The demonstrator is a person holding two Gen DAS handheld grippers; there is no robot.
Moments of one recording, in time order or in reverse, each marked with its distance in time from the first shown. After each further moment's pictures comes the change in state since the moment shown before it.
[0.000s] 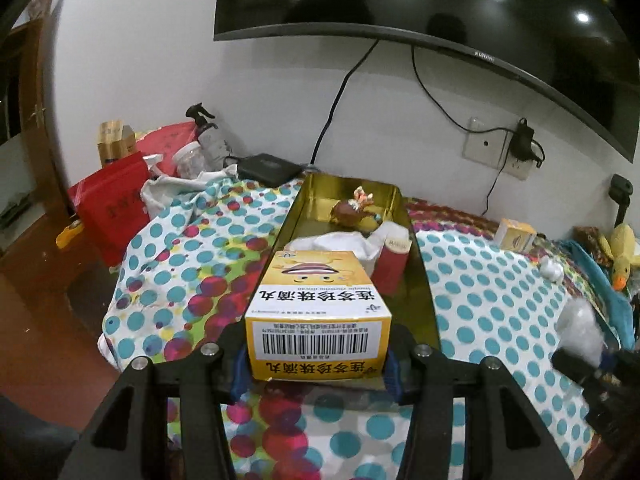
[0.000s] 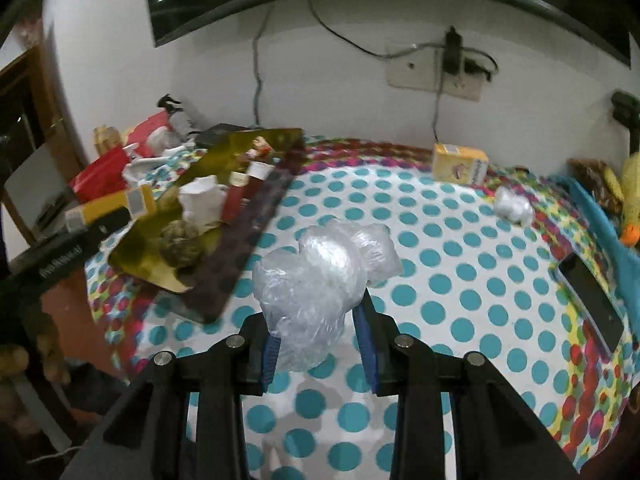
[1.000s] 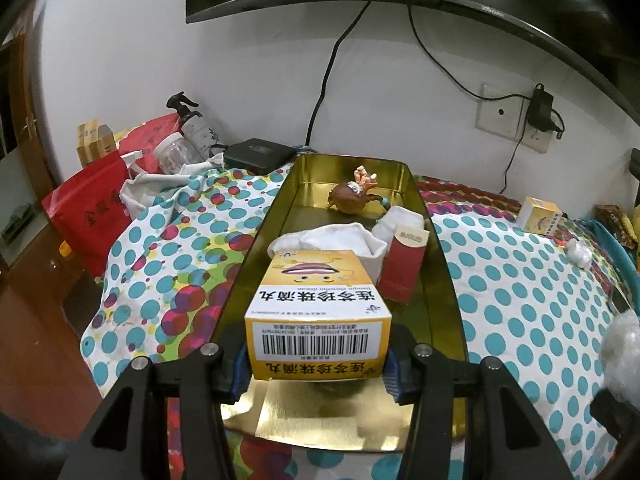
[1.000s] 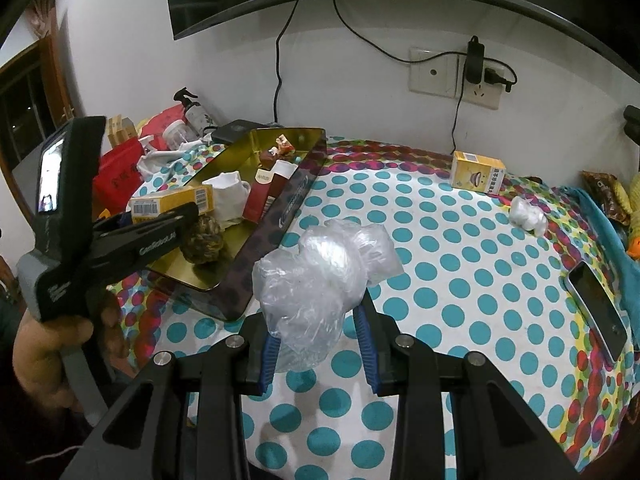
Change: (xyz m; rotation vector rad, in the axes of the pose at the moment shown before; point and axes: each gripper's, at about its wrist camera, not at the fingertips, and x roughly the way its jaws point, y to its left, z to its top) left arm 0.065 -0.019 0.012 0.059 0.057 0.042; right arm 0.000 0.017 -0.002 -0.023 0.007 0.029
